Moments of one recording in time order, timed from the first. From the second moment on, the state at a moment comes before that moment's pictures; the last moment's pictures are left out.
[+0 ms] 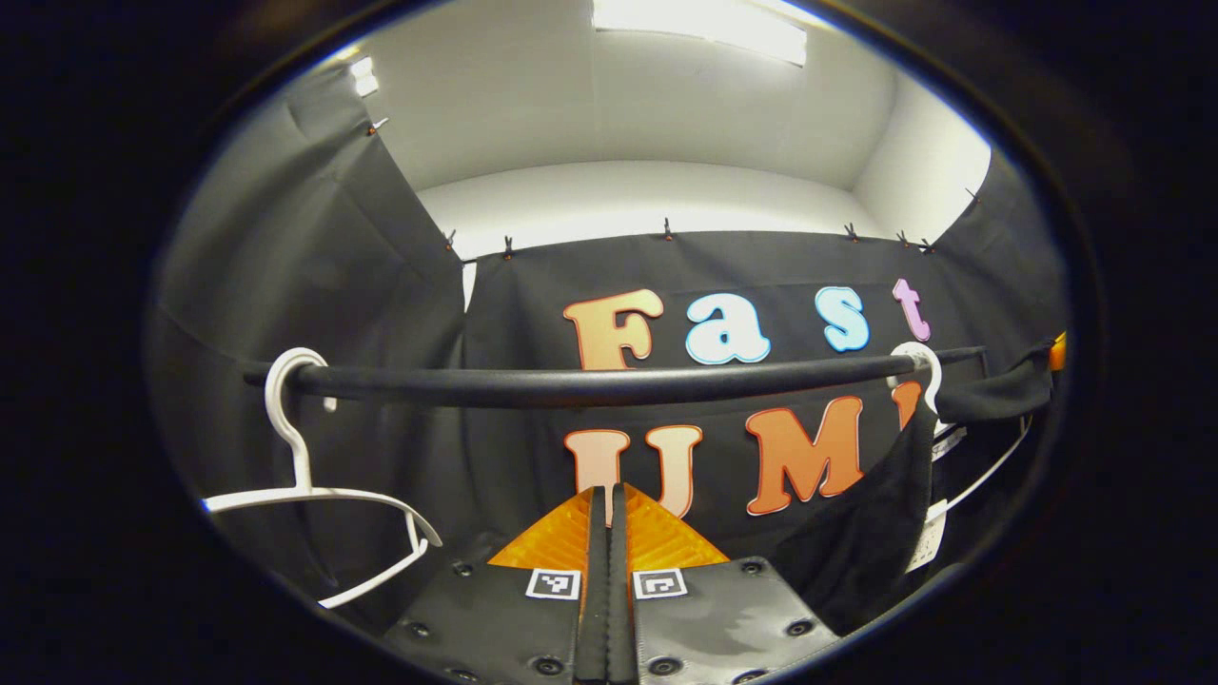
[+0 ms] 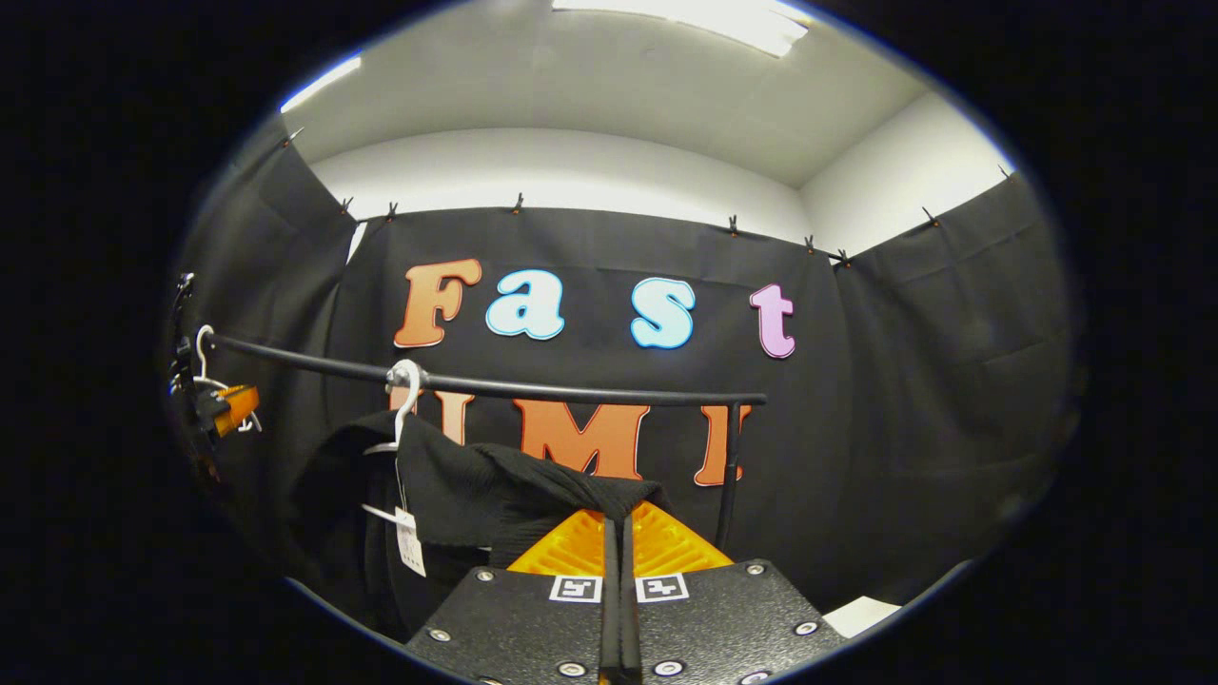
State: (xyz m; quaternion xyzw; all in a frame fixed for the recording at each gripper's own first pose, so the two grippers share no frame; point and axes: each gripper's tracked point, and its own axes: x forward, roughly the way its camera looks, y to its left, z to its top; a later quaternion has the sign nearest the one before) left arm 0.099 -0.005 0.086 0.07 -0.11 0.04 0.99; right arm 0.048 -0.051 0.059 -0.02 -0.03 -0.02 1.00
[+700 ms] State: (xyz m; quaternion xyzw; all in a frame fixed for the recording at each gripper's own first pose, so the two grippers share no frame) left arm 0.103 -0.199 -0.077 0.02 0.02 -0.18 0.98; right arm 0.027 -0.031 0.072 -0.04 -0.04 0.00 1.00
